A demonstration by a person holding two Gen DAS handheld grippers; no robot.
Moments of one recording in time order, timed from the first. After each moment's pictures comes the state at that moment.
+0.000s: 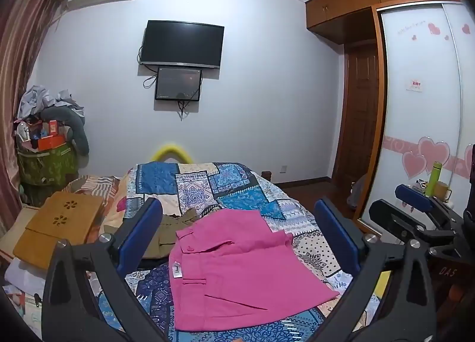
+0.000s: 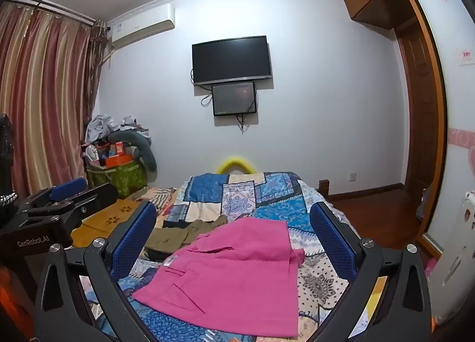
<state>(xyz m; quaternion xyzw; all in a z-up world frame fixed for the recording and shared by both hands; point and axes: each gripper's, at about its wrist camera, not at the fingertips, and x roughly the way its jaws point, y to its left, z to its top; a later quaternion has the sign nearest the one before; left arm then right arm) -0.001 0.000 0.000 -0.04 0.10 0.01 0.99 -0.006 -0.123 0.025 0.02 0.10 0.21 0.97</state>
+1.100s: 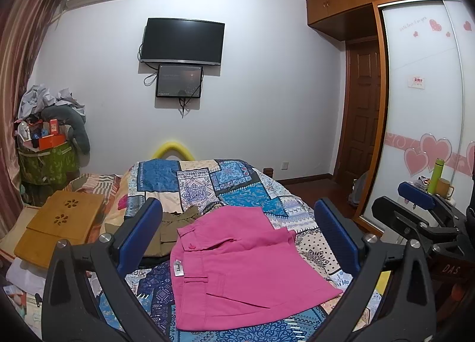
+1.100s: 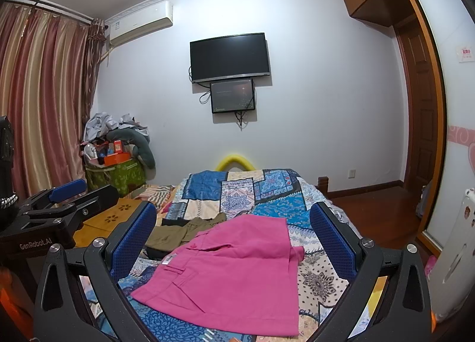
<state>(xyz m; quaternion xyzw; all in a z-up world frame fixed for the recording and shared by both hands) 0.007 0.003 -0.005 -0.04 0.11 0.00 0.99 0.001 -0.121 0.018 0.02 0.11 0.21 0.97</state>
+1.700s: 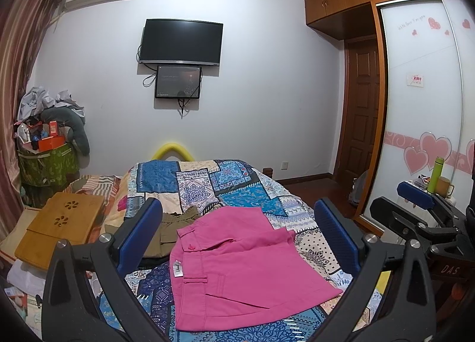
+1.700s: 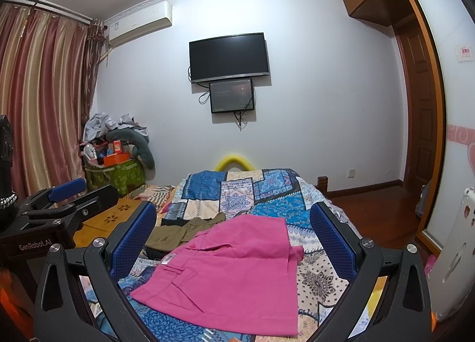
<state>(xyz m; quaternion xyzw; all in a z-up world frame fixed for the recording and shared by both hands) 0.005 0.001 -0.003 -0.04 0.11 0.00 0.99 0.002 -0.121 0.018 0.02 0.11 0.21 0.97</state>
